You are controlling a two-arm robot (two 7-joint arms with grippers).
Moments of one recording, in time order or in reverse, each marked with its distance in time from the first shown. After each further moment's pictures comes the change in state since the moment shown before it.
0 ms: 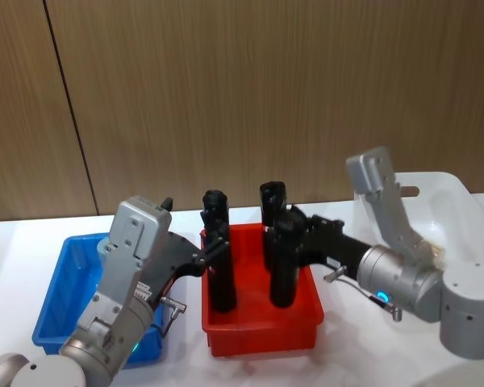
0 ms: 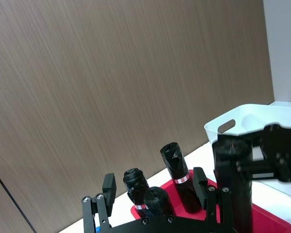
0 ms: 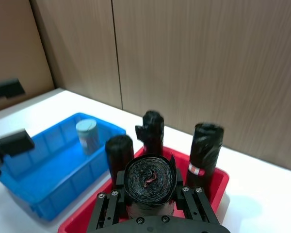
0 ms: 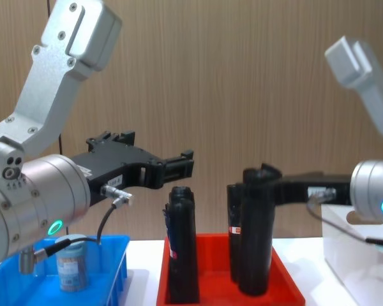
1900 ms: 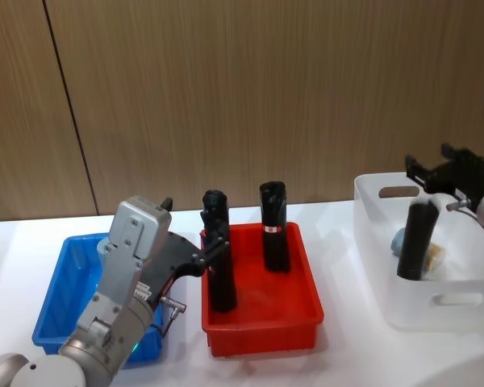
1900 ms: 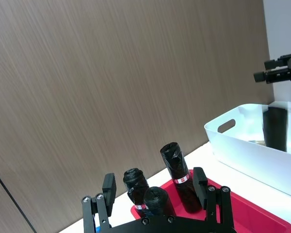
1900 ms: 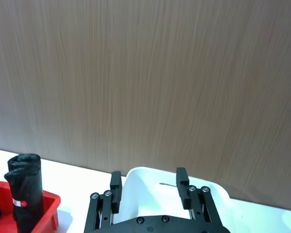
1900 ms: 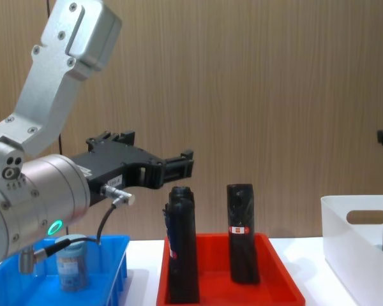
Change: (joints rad) left arm 0.000 0.000 0.000 0.000 0.000 0.000 0.000; right arm 0.102 0.131 0.180 0.120 -0.021 -0.089 -0.179
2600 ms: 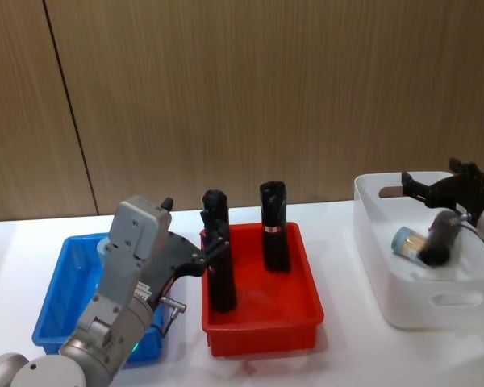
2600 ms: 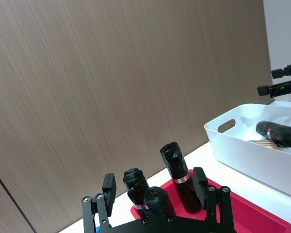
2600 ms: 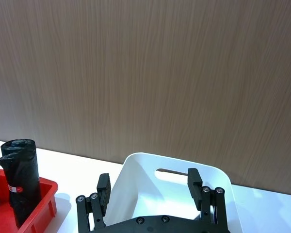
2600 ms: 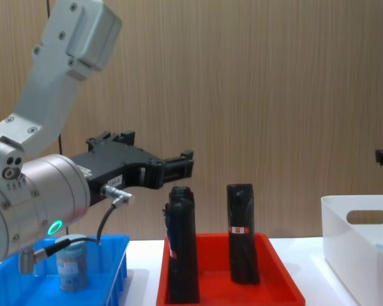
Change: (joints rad) left arm 0.000 0.000 0.000 0.000 0.000 0.000 0.000; right arm -0.017 0.000 0.000 0.038 0.007 -0.015 -0.002
